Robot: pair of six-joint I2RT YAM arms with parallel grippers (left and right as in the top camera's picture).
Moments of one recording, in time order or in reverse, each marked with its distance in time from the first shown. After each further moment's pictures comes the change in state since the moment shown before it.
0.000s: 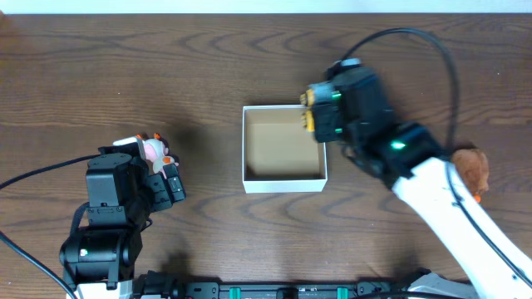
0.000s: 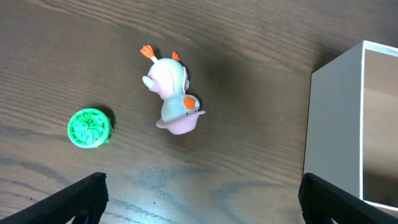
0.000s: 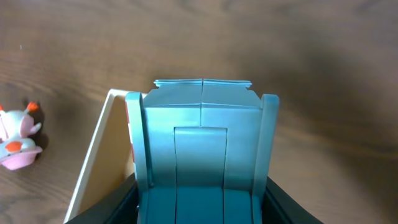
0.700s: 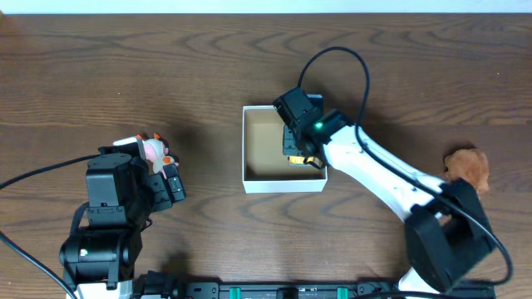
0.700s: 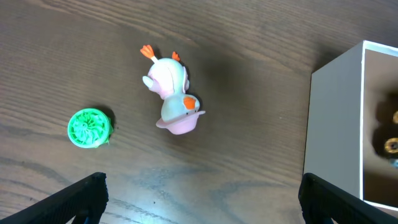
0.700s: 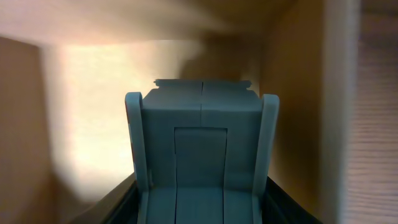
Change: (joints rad) left arm 0.000 0.000 0.000 0.000 0.000 0.000; right arm 0.067 0.396 0.000 -0.027 0.048 0.257
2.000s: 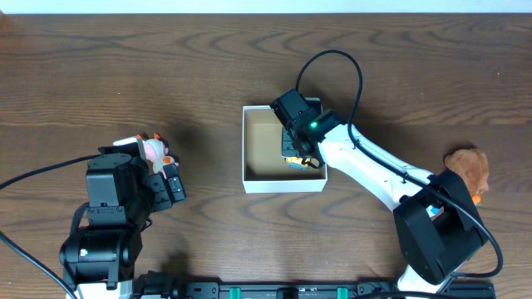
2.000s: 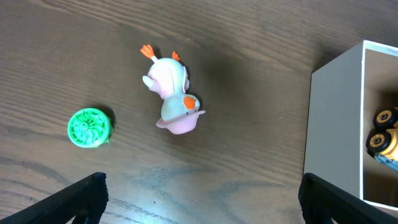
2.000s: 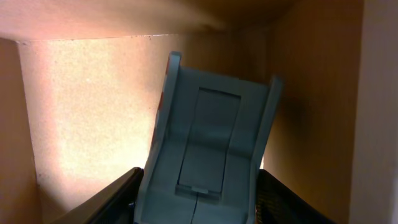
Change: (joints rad) left arm 0.000 0.000 0.000 -0.001 0.000 0.000; right arm 0.000 0.032 0.000 0.021 0.000 0.003
